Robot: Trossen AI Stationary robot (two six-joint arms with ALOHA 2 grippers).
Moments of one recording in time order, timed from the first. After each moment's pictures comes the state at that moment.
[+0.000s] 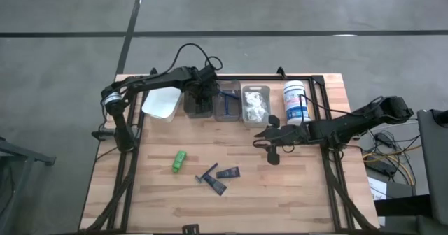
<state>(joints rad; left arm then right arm) 0.51 1.77 1.40 -0.82 -0.09 0.42 0.18 1.18 0.57 0.04 0.25 0.16</state>
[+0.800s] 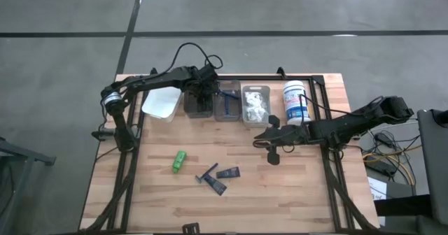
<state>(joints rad) 0.52 1.76 1.40 -0.79 -0.08 0.38 0.18 1.18 0.57 0.04 0.25 0.15</state>
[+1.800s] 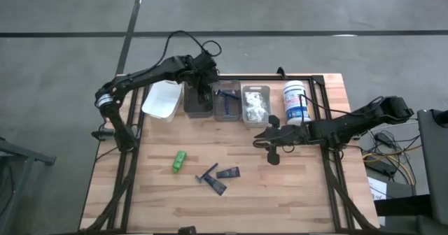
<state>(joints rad) 0.50 1.69 1.59 -0.93 -0.10 0.33 0.18 1.18 0.57 0.04 0.25 0.16</state>
